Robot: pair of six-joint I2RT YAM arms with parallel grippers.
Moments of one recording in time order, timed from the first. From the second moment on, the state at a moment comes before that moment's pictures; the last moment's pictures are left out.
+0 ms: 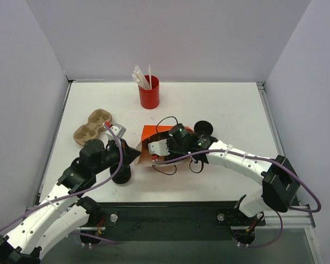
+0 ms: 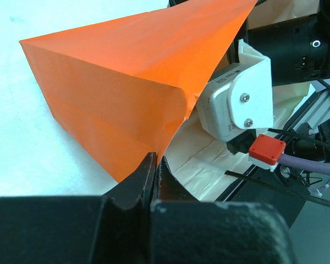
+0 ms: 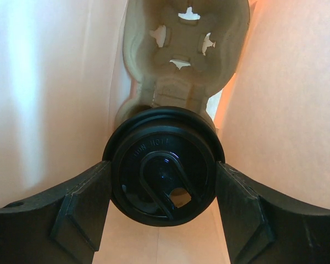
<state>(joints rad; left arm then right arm) -0.60 0.67 0.63 -0.27 0.22 -0.39 0.88 1.46 1.02 -0.39 0.09 -1.05</state>
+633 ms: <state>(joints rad) -0.60 0.67 0.63 -0.27 0.22 -0.40 0.87 1.47 0.98 -0.32 0.09 -1.07</state>
